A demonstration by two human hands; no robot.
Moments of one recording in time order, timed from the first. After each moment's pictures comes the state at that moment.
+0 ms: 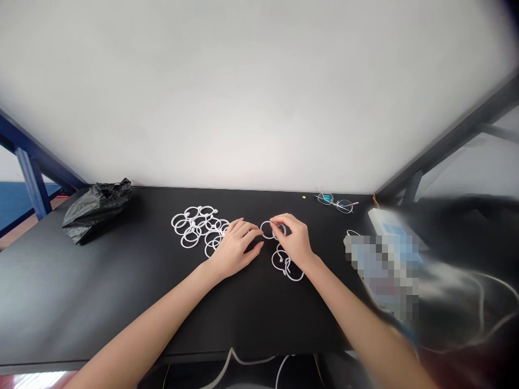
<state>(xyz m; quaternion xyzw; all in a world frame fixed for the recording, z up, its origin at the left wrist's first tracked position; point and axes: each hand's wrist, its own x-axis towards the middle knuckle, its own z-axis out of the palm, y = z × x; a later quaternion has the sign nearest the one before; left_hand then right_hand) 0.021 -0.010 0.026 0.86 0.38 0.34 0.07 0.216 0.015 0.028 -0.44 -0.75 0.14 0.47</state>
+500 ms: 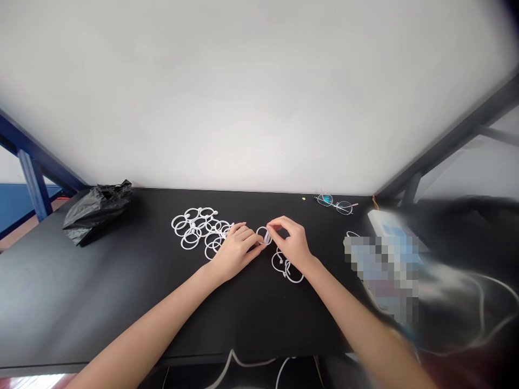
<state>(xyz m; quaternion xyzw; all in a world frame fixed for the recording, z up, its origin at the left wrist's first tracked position) 0.022 -0.009 0.023 0.87 0.37 0.33 0.08 0.211 0.011 0.031 -0.43 -0.76 0.18 0.46</state>
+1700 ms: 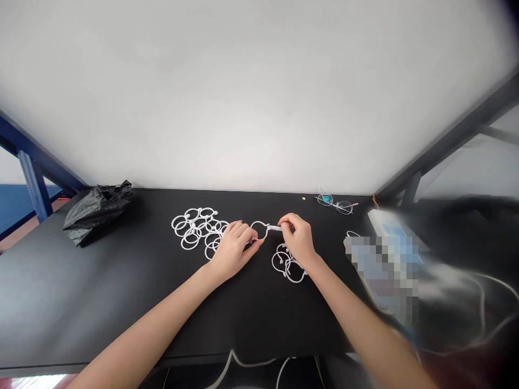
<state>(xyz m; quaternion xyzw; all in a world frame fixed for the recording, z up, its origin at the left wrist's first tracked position) 0.021 -0.008 0.025 0.84 0.40 0.37 0.06 0.222 0.019 0.029 -0.52 -0.71 0.15 0.44</state>
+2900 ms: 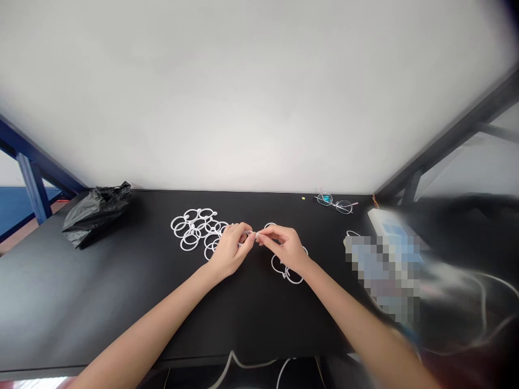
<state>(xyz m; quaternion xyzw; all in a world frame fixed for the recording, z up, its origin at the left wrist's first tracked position) 0.019 -0.008 0.030 0.77 0.48 0.37 0.21 0.200 0.000 0.034 -0.36 -0.67 0.48 0.44</state>
